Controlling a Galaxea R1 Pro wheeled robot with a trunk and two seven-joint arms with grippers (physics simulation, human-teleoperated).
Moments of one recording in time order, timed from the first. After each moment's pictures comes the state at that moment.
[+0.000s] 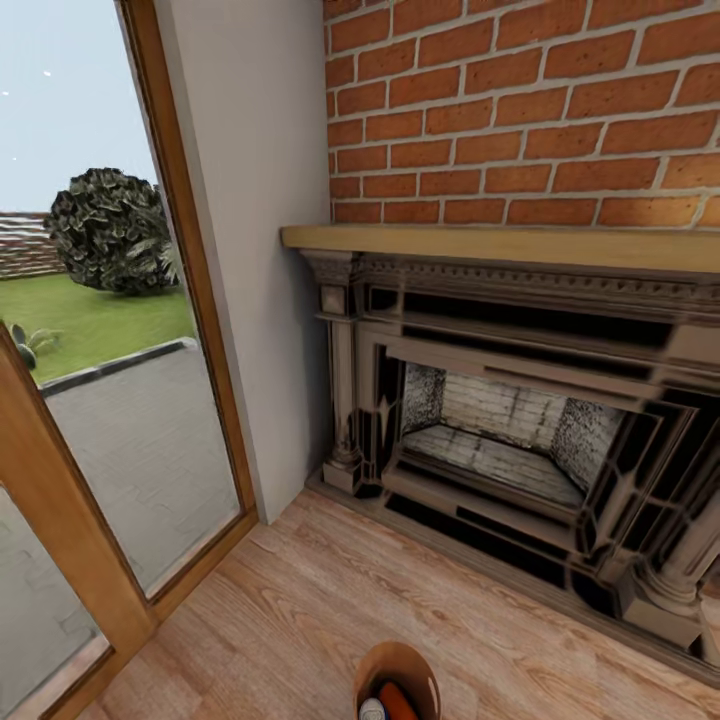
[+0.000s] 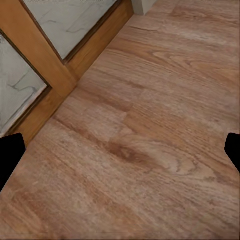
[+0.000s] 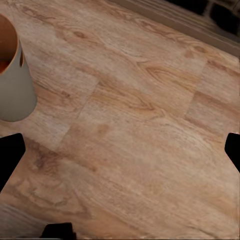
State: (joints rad) left arm 0.05 0.12 -0.21 -0.20 0.08 -0.87 0.28; right arm 0.09 -0.16 -0.47 -0.35 0.21 -0.62 0.26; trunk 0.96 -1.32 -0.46
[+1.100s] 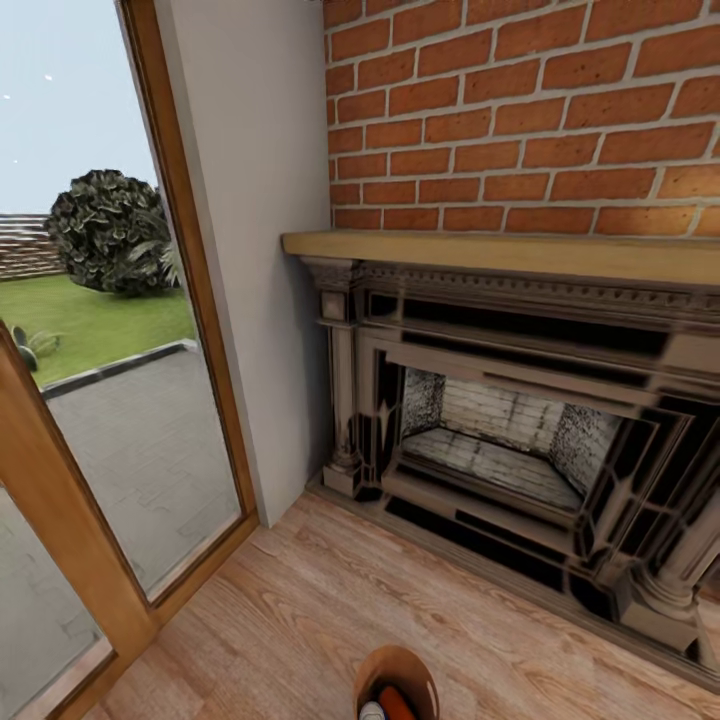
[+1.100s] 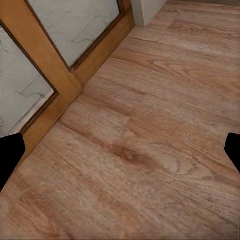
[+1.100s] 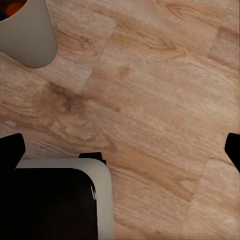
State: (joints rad) left arm 0.08 0.12 -0.21 -0.10 0.08 -1.05 0.28; right arm 0.09 -0.16 -0.47 -0.07 0.21 -0.71 0.26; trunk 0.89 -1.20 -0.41
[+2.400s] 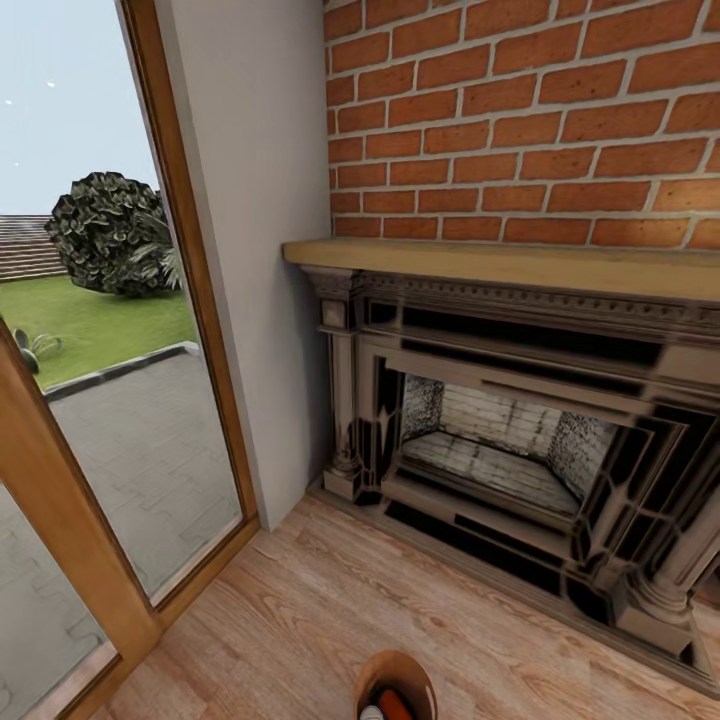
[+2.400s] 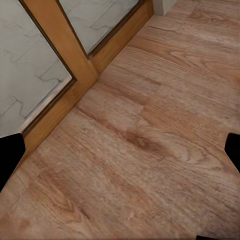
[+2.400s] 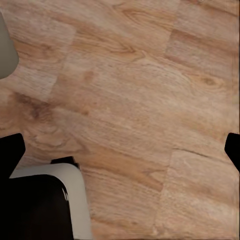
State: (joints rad) left arm 0.08 0.11 -0.20 -0.05 0.15 -1.04 0.29; right arm 0.09 -0.15 -0.50 -0.07 0.20 -0.70 0.12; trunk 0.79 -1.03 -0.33
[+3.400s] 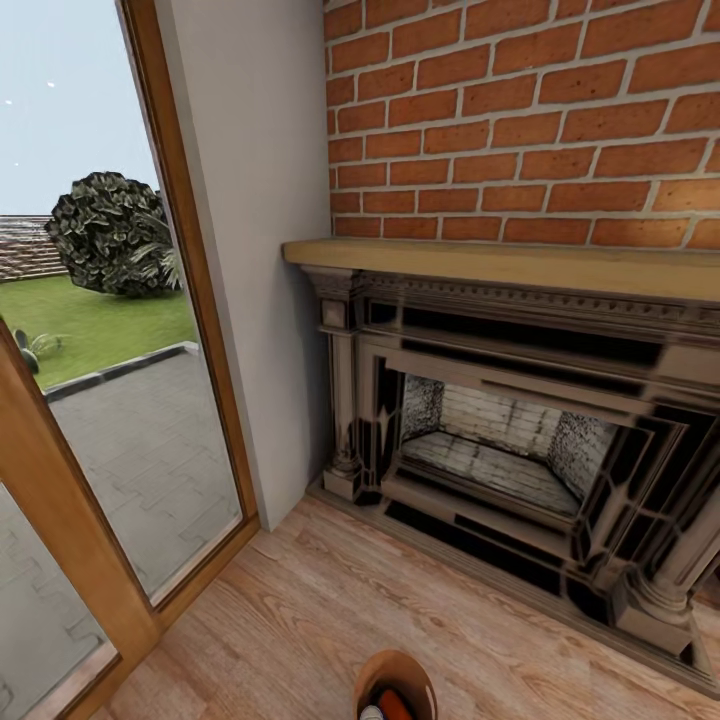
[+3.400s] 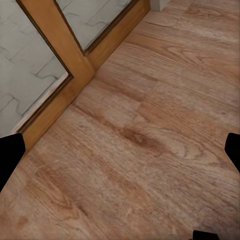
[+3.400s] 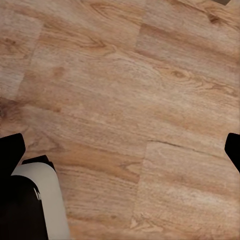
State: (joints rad) left arm 0.07 0.10 -0.21 -0.05 0.15 -1.02 0.28; right arm 0.09 -0.14 -0.49 -0.06 0.20 -0.70 -0.01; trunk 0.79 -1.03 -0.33
